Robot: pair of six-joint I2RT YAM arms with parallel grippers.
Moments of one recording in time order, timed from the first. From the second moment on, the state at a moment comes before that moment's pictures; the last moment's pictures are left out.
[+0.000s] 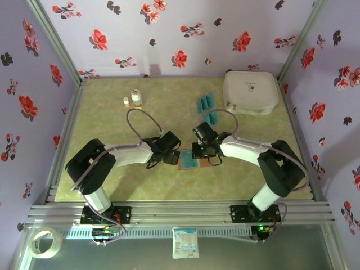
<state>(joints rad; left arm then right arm) -0.89 1.70 0.91 -0.39 -0.31 -0.52 0.71 1.61 0.87 -0.40 -0.09 0.58</state>
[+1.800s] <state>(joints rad) -0.86 1.55 0.85 -0.42 -0.31 -0.52 0.70 1.37 0.78 -0.37 -0.12 0.64</state>
